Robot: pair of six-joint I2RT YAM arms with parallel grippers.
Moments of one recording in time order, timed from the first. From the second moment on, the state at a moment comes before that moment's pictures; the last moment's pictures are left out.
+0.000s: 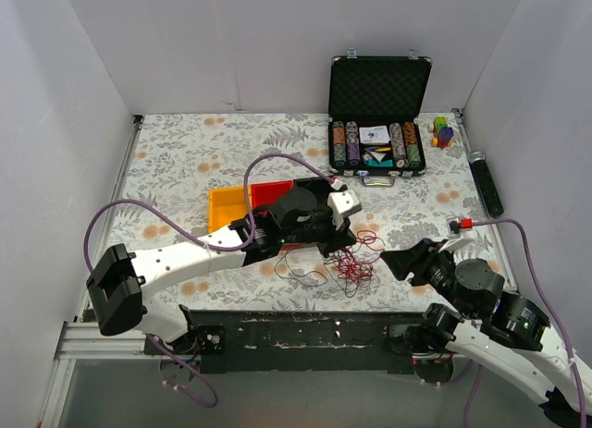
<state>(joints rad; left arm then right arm) -1.06 1.41 1.07 -0.01 0.29 -0.05 0.99 0.16 0.63 -0.76 0.38 0.80</state>
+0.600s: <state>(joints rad) -1.06 1.42 1.07 0.05 0.31 -0.16 0.99 0.21 0.45 -0.49 0.35 0.88</state>
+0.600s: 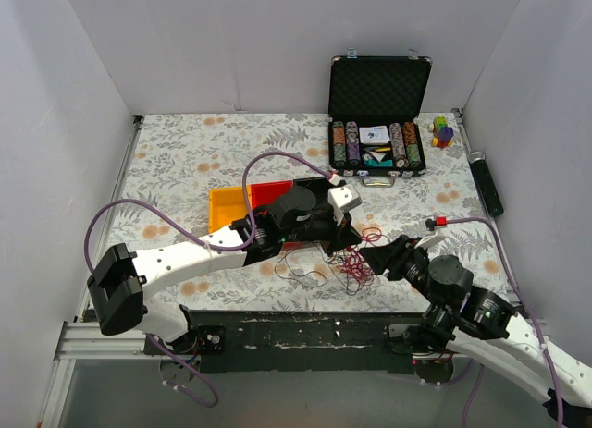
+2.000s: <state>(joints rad) -1.06 1.52 1.36 -0.07 0.43 -0.36 1.00 0.36 0.29 -0.12 0.38 0.90</state>
